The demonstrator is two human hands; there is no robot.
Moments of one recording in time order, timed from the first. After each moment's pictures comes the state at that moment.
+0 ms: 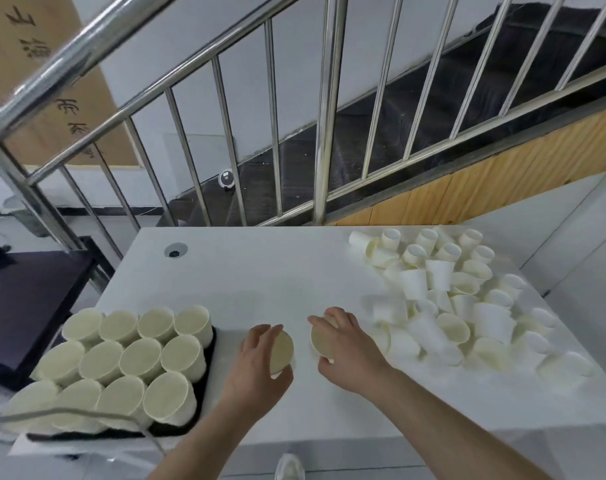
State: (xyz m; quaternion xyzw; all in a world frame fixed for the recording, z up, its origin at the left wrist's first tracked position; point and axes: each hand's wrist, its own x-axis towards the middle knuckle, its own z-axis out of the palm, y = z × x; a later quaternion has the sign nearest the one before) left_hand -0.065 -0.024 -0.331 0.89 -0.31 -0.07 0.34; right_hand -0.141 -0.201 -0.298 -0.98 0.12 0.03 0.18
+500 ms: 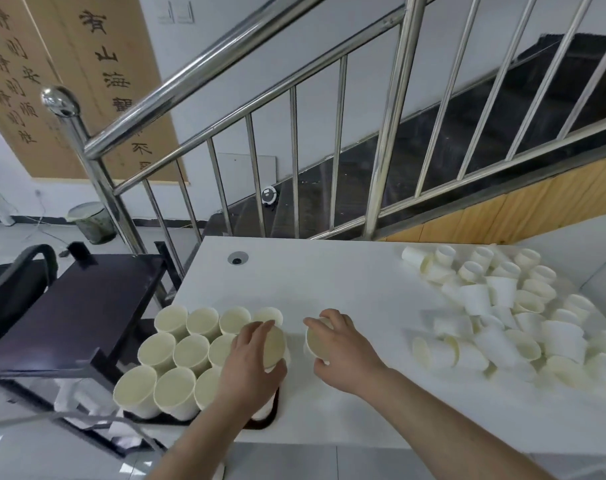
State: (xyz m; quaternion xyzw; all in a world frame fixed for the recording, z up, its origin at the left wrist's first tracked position) left_hand -0.010 0.105 -0.312 0.90 -0.27 -0.01 0.35; right_hand -0.078 -0.076 -0.284 -0.98 0.06 0.02 0.17
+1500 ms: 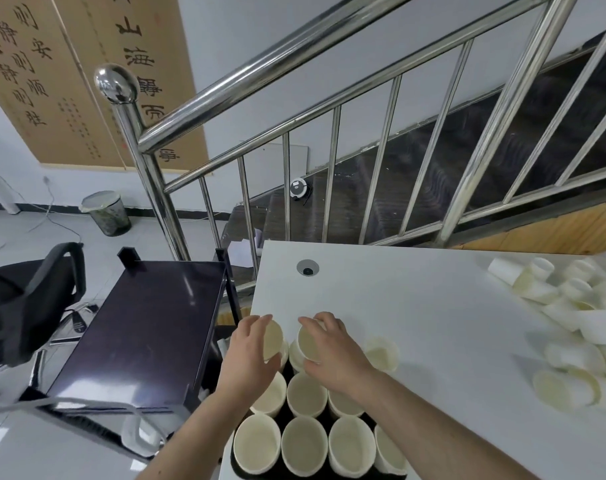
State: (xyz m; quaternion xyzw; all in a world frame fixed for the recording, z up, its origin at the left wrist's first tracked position) left_hand 0.205 0.266 -0.339 0.92 -0.25 -0.04 0.31; right_hand 0.129 0.102 -0.315 -0.97 0.09 0.04 0.23
